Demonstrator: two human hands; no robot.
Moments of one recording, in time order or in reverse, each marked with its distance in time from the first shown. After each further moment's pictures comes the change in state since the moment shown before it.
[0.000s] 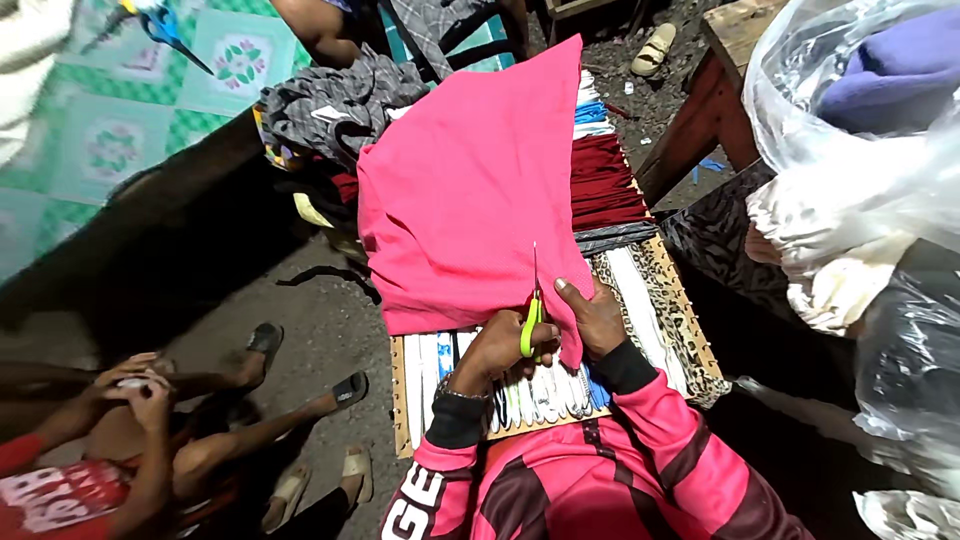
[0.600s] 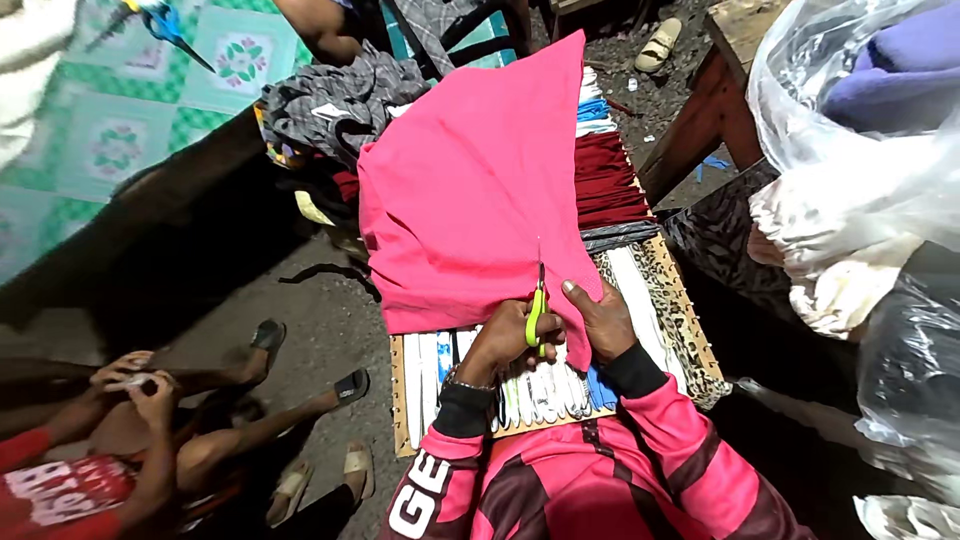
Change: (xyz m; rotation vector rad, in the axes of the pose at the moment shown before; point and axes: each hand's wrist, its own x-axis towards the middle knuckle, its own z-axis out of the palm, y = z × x) left_hand 0.013 0.007 0.007 -0.059 0.027 0.008; right_hand -0.003 -0.003 -0.012 -0.025 0.017 0.007
